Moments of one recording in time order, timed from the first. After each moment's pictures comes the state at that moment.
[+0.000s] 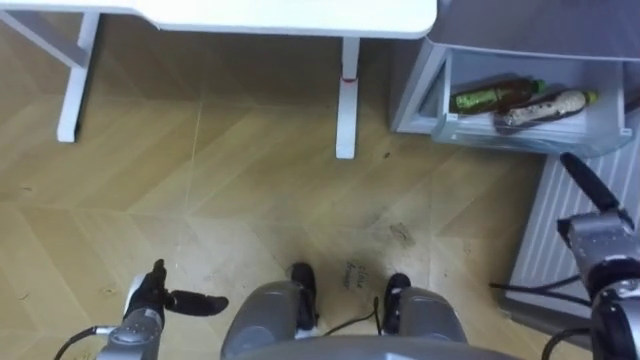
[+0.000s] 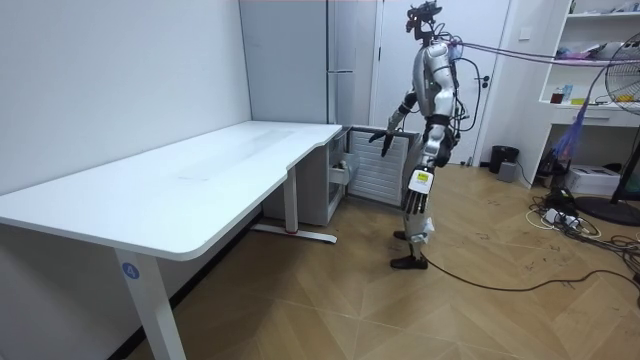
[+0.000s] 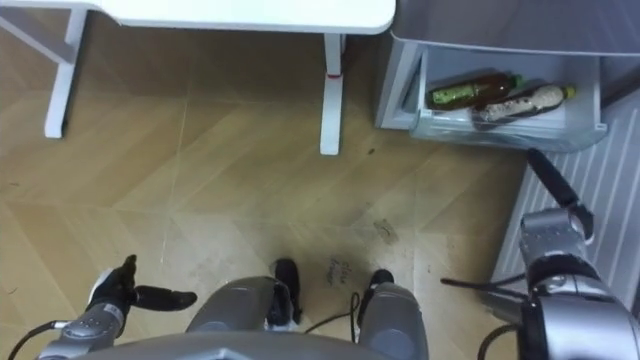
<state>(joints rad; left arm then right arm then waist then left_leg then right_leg) 0.08 0.33 -0.17 1.07 -0.16 -0.04 0.12 -0.29 -0.43 -0.11 1.15 1.43 -0.11 -0.35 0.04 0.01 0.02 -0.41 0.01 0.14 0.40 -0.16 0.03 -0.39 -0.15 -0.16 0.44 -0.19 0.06</state>
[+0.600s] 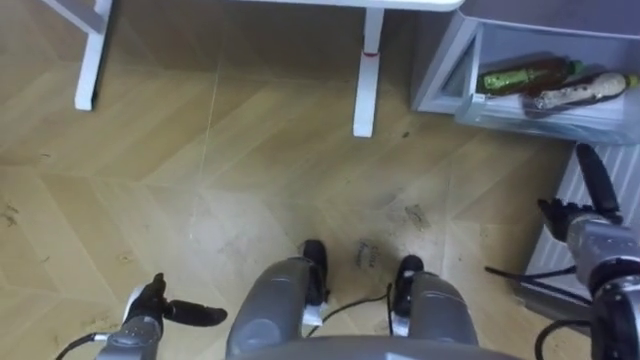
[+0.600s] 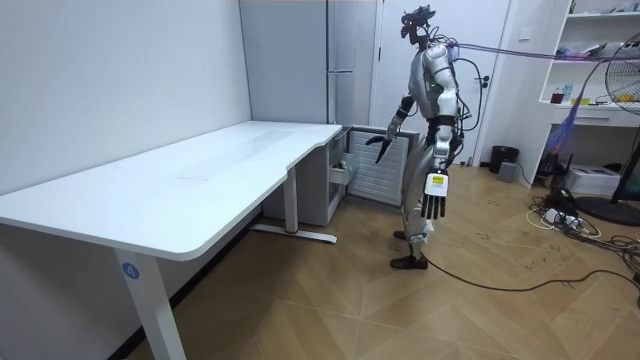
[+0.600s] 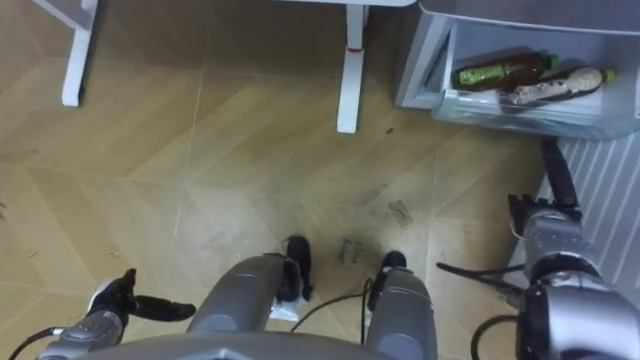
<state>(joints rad) 0.07 0.33 -0.17 1.10 -0.14 0.01 0.10 -0.38 -0.43 -0.24 1.28 1.64 -0.04 -0.12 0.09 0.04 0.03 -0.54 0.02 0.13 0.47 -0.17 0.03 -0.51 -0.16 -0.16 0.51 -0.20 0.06</state>
